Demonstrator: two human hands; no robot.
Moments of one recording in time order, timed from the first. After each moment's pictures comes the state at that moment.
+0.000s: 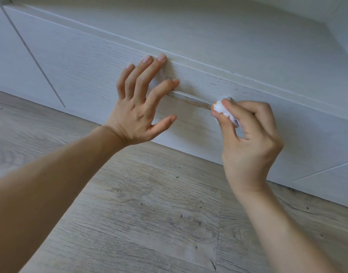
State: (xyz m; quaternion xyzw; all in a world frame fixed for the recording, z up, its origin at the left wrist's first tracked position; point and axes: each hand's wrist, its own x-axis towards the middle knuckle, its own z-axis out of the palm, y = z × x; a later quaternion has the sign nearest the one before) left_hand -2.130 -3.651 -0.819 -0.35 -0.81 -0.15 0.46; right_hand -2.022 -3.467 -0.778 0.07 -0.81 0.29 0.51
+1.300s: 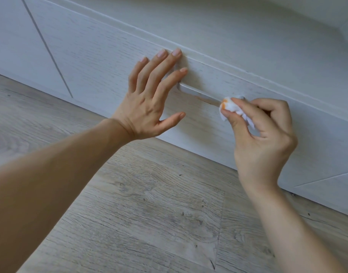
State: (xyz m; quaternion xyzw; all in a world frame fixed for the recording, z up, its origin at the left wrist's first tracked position) left_hand -2.127 -3.654 -0.817 -0.35 -0.81 -0.16 0.44; right_hand -2.025 -3.467 -0.772 0.09 -0.82 0.29 0.48
